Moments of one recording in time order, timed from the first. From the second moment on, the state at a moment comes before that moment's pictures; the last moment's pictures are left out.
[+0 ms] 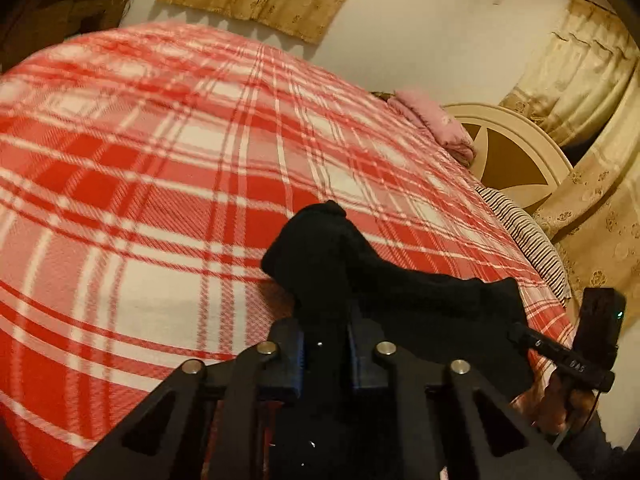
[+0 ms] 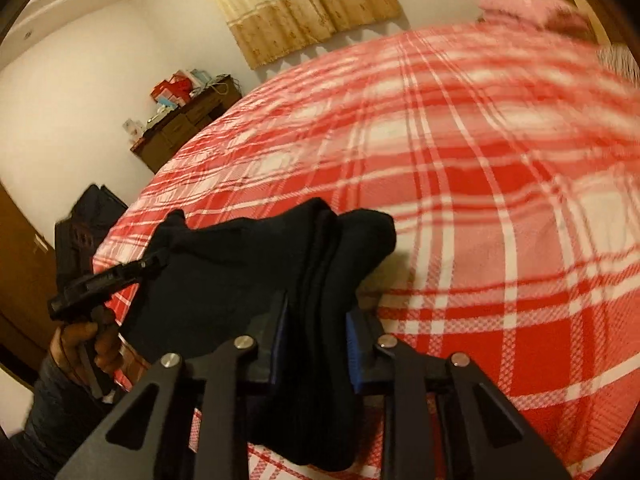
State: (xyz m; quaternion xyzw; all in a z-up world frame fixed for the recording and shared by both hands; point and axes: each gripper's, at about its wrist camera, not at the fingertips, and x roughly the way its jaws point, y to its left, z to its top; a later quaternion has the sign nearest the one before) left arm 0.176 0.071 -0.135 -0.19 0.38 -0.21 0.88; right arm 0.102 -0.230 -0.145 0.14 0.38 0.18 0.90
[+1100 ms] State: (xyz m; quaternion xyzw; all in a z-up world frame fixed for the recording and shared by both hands) left arm 0.153 0.229 -0.152 -0.16 0.31 0.10 0.93; right arm 0.316 -0.029 -0.164 0.10 0.43 0.28 0.85
